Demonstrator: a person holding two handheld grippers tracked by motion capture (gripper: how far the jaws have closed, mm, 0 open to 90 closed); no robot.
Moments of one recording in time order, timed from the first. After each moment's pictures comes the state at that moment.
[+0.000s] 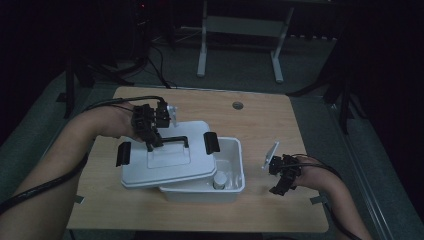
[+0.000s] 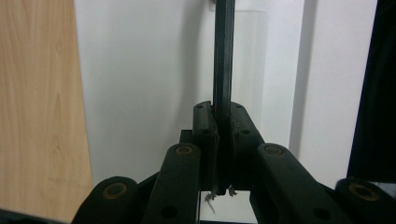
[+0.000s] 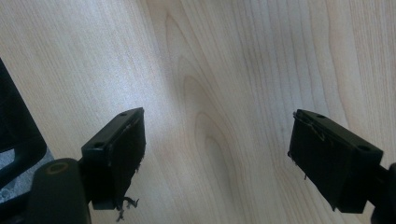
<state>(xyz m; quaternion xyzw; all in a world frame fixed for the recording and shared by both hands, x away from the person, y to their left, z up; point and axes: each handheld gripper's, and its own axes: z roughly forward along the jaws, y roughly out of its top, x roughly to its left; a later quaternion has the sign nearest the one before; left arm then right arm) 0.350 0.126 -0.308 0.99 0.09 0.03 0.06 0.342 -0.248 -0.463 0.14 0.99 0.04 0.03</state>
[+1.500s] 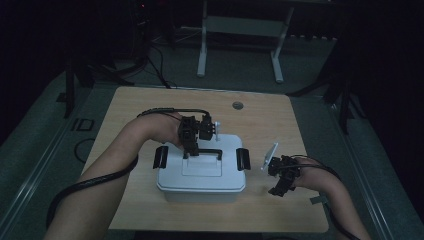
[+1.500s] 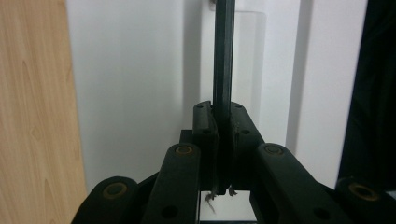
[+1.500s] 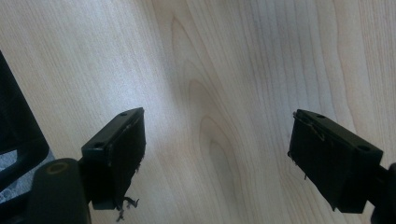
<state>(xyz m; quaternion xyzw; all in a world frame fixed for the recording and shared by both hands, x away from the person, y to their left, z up) 0.363 0.035 -0.348 1.00 0.02 0.01 0.05 0.341 -0.246 -0.466 0.14 0.99 0.05 0.03</state>
